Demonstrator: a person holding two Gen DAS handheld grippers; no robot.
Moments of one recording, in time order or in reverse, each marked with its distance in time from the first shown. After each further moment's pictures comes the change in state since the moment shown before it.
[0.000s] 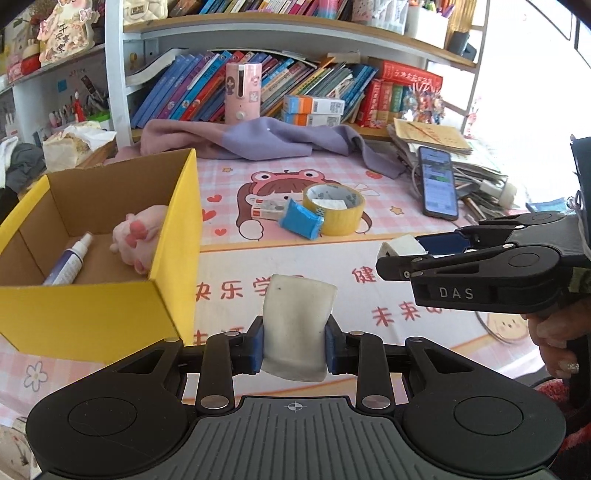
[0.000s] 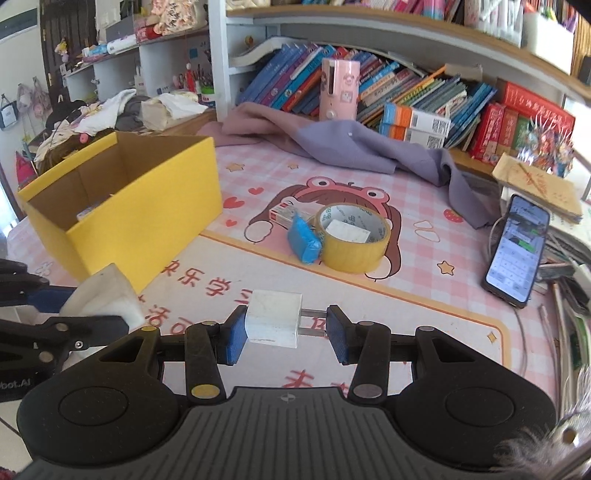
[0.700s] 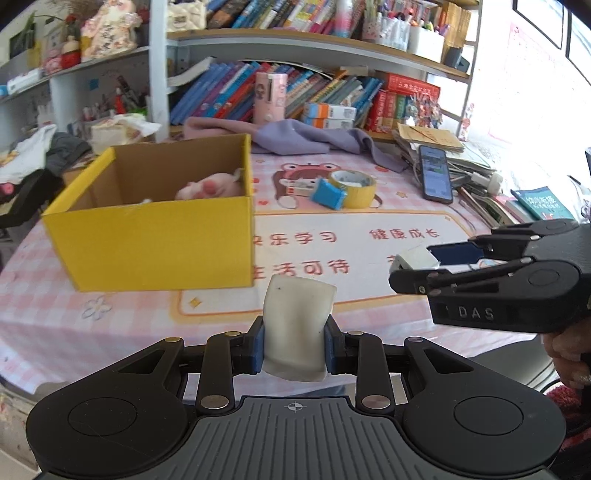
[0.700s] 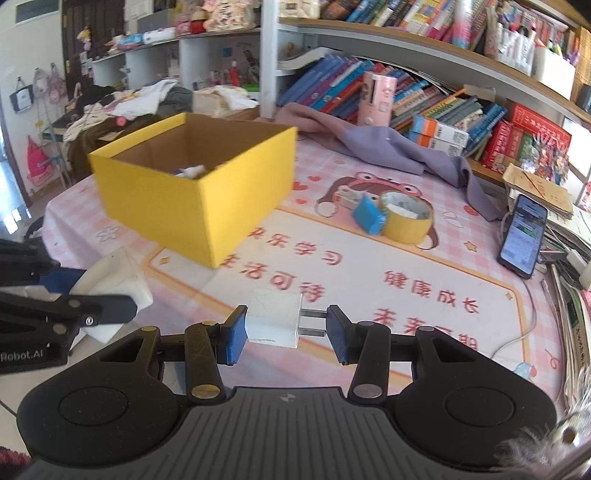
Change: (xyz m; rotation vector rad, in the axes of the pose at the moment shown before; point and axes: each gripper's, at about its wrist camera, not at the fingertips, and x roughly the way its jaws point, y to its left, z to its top) left arm -0.088 0.042 -0.076 -0.030 -0.047 0.041; right arm -0.060 0.110 -0.049 -0.055 -0.009 0.006
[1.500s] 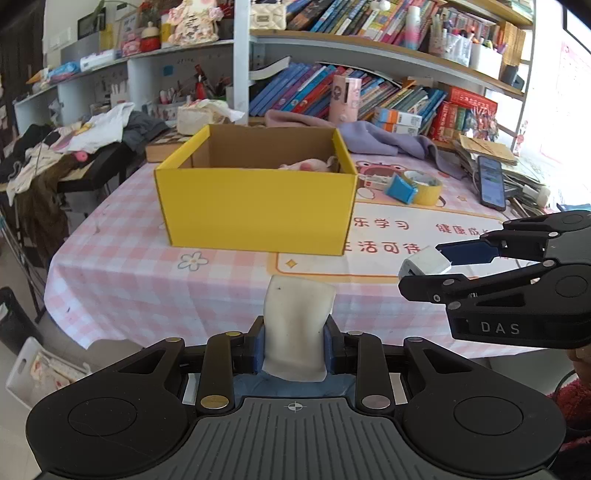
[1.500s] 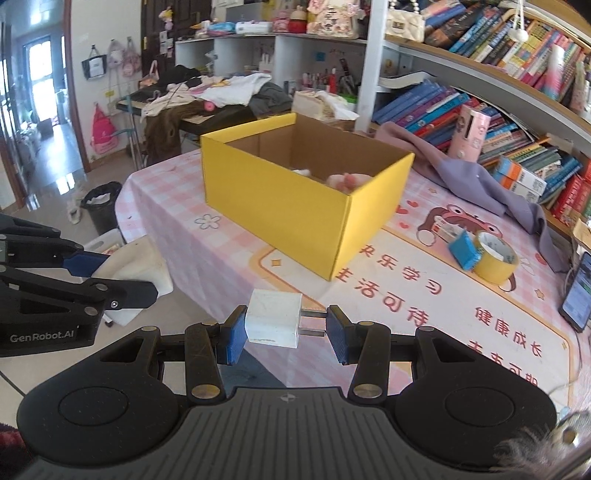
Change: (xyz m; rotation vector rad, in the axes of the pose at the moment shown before) left arm -0.046 0.049 -0.037 -0.101 -0.001 0.148; right arm -0.002 0.083 0.010 -0.172 -0.012 0.159
